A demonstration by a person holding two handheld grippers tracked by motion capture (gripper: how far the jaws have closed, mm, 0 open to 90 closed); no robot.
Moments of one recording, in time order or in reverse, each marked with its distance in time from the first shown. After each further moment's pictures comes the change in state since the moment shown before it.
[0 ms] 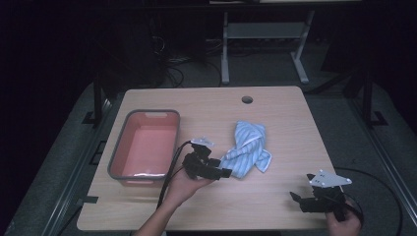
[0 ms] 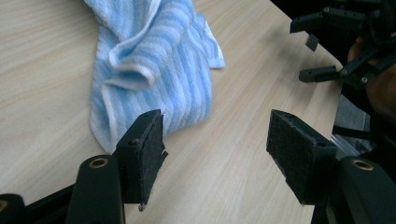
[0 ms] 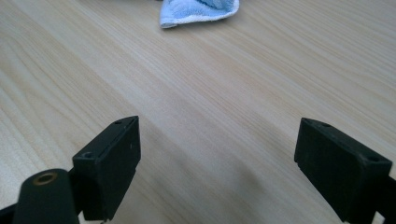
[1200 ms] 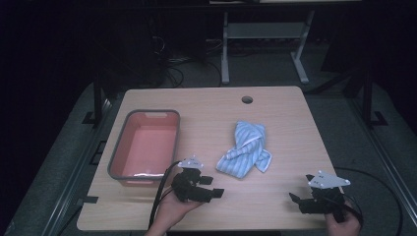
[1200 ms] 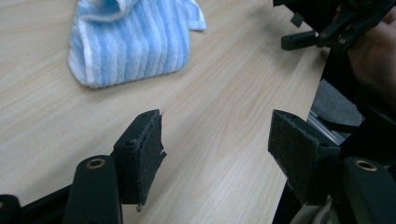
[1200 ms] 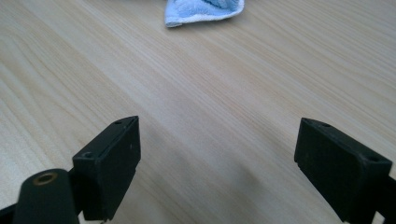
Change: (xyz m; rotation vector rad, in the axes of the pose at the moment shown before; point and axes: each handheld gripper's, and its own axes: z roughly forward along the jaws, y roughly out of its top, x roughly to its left) left arm -0.020 -0.054 -0.020 -0.034 -0.004 0.005; right arm 0.005 0.001 -0.001 0.007 -0.002 -0.005
